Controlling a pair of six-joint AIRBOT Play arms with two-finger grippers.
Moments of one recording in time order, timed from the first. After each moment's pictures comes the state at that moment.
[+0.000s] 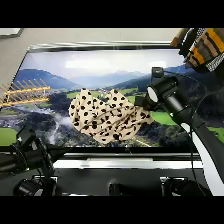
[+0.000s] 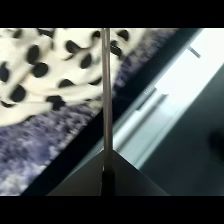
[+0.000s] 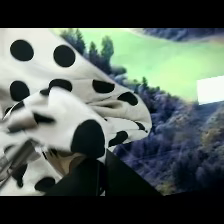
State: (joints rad) left arm -0.37 -0.29 0.61 1.03 -1.23 -1.09; right arm 0.48 -1.31 1.37 -1.84 1.36 2.24
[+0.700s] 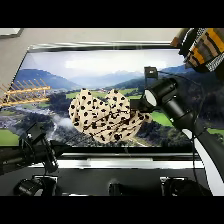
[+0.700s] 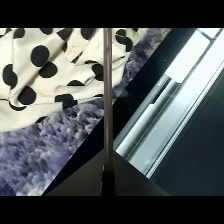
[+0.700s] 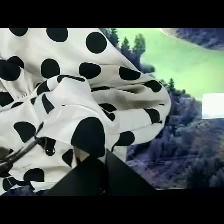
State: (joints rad) left arm -0.37 -0.37 0.61 1.07 -1.18 -0.98; right arm 0.55 -1.27 1.38 -1.80 1.38 2.17
